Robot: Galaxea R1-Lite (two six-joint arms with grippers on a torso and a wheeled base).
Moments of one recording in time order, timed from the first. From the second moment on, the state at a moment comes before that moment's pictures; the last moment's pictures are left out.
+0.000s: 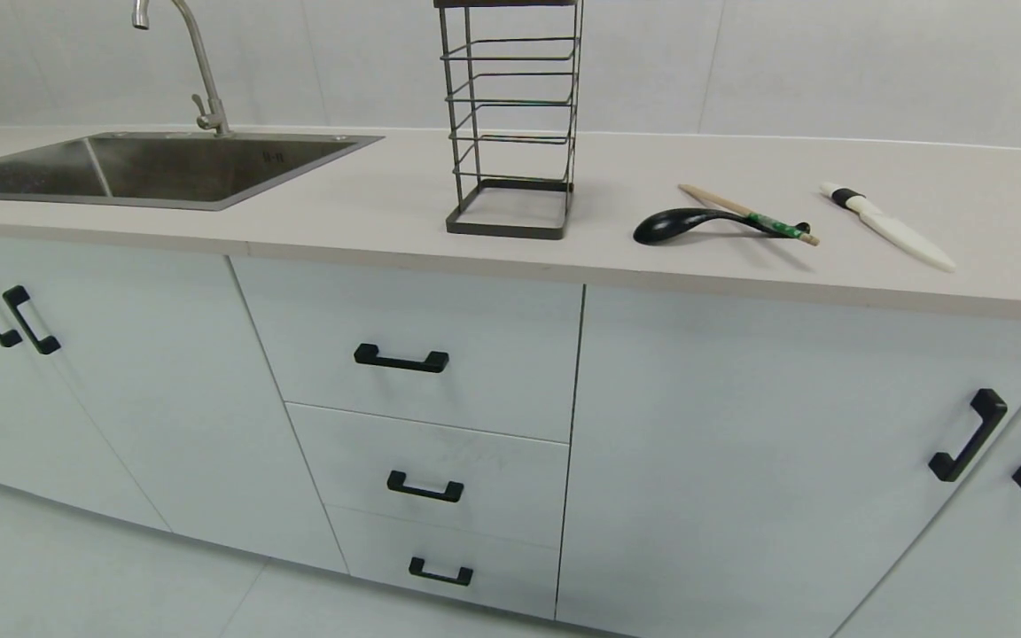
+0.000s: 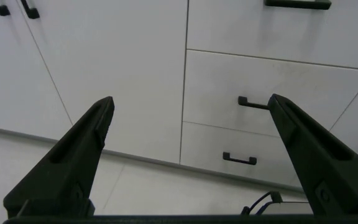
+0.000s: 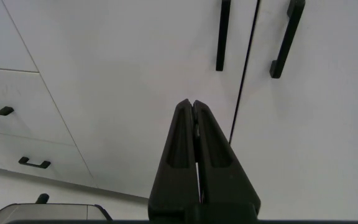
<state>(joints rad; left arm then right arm) 0.00 0.00 0.00 0.00 0.01 -0.02 0.00 0.01 0.00 0.00 0.04 0.01</state>
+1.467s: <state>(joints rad) -0.02 0.55 -0.24 -0.16 -0.37 0.67 0.00 0.01 0.00 0.00 0.04 0.01</state>
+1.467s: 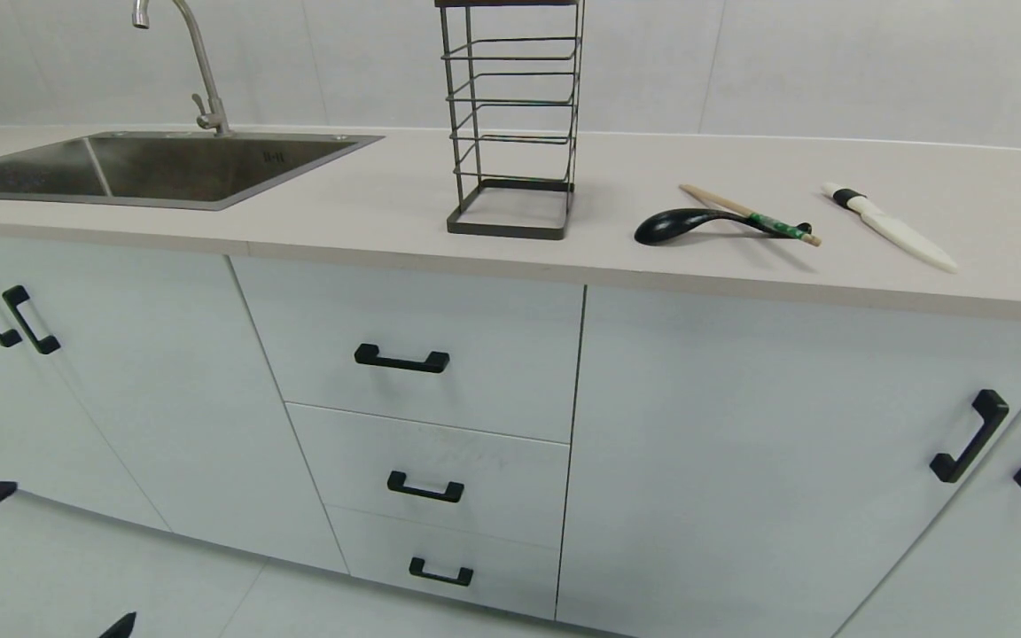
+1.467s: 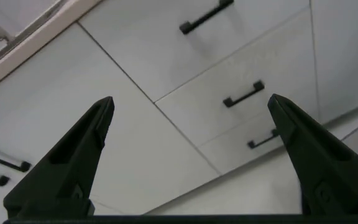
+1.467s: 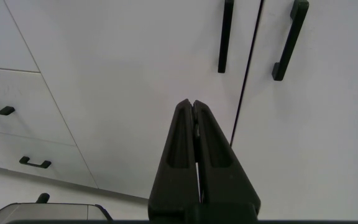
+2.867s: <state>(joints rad) -0.48 1.29 -0.30 -0.19 -0.15 1.09 0.00 0.01 0.00 0.00 0.04 0.01</state>
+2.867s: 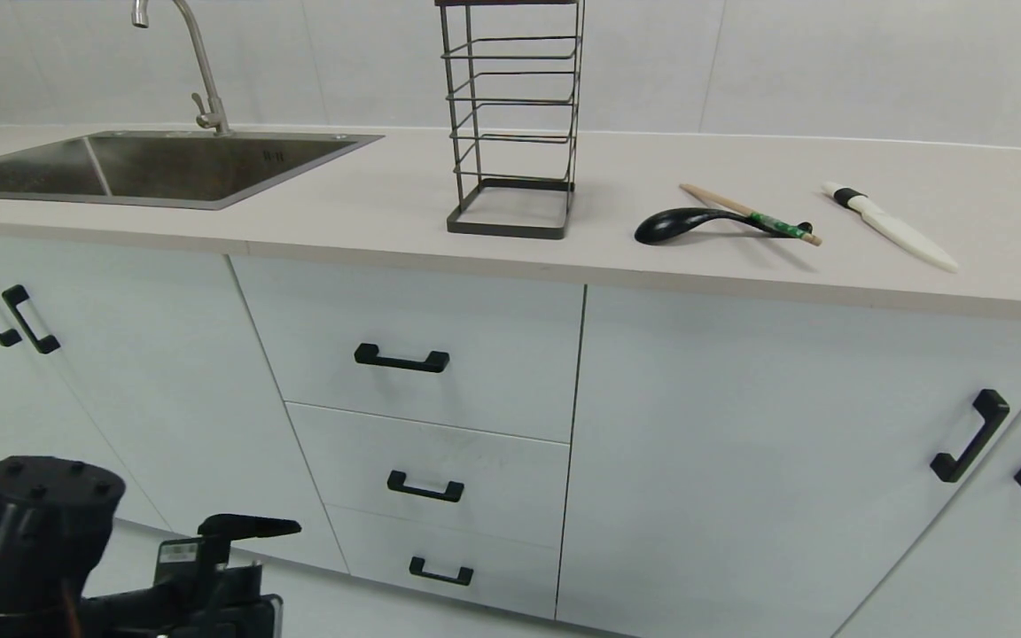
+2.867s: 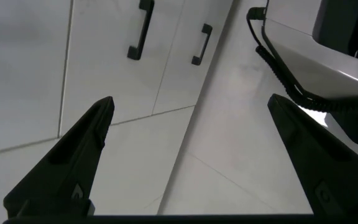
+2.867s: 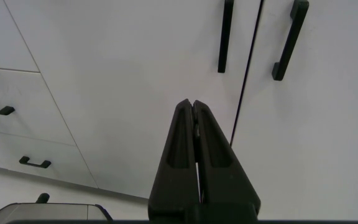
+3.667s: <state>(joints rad) -0.57 1.87 -0.34 -0.69 -0.07 1.08 0.00 0.01 0.00 0.00 0.04 0.01</state>
